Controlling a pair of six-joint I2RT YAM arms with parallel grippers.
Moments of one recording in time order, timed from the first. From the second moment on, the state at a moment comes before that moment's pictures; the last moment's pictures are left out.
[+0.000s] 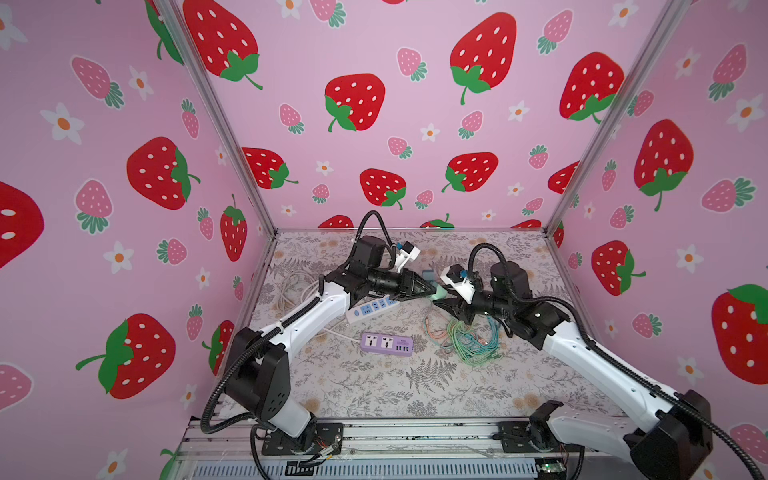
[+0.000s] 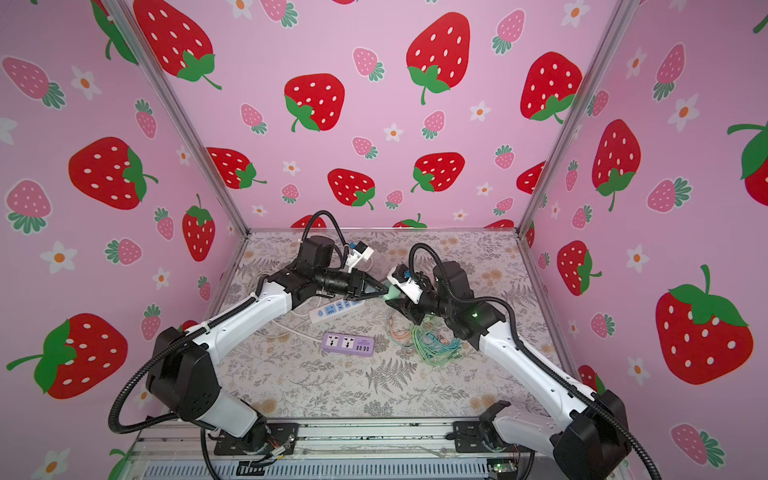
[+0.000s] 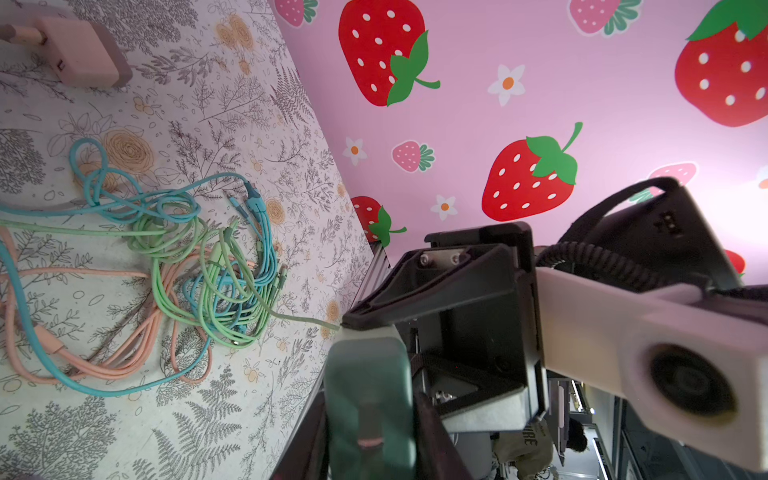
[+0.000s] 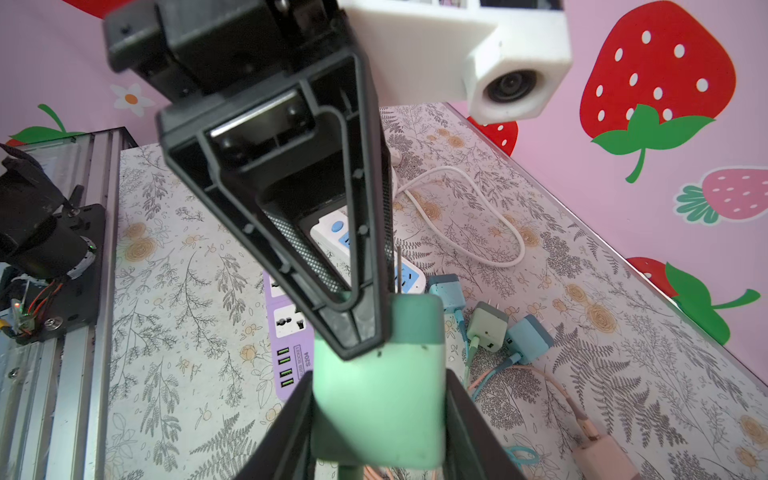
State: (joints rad) left arm -0.51 1.58 1.25 -0.26 1.01 -0.66; right arm 0.68 1.16 0.95 -0.26 -0.44 -0.34
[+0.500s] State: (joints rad) left arm -0.52 1.58 1.26 -0.25 1.00 -0.66; right arm 0.68 1.08 0.94 -0.26 -0.39 -0.25
